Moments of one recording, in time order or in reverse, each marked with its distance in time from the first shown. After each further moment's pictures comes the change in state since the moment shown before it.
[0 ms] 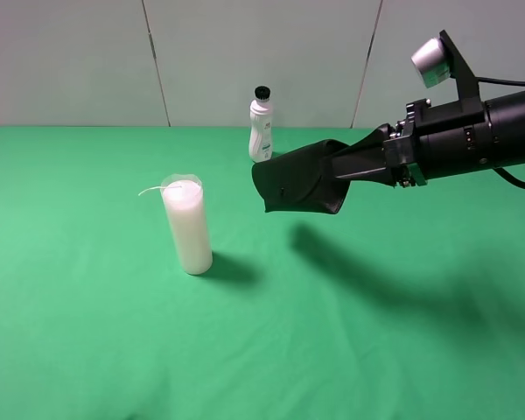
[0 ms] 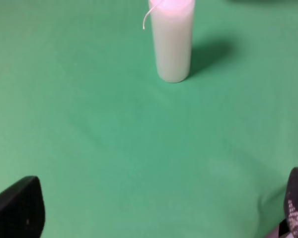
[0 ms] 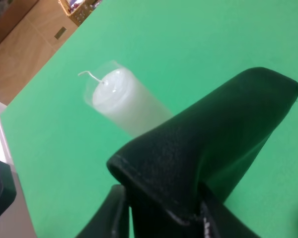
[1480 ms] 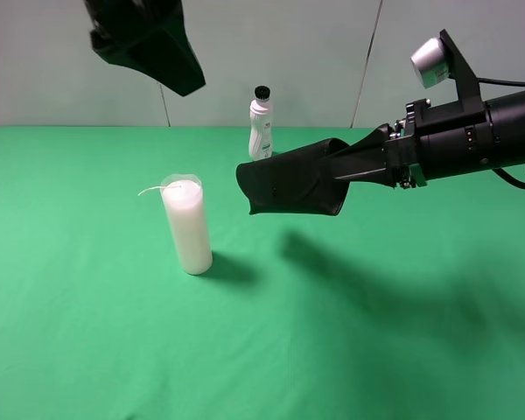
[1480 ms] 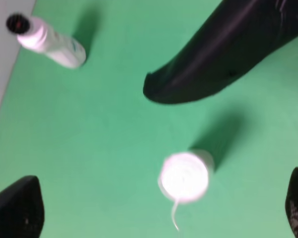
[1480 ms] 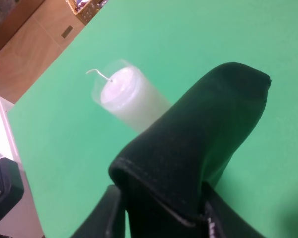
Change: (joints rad) left arm 0.000 0.977 -0.833 -0.098 0.070 0.521; right arm 0.000 0.000 0.000 0.000 0.021 0.000
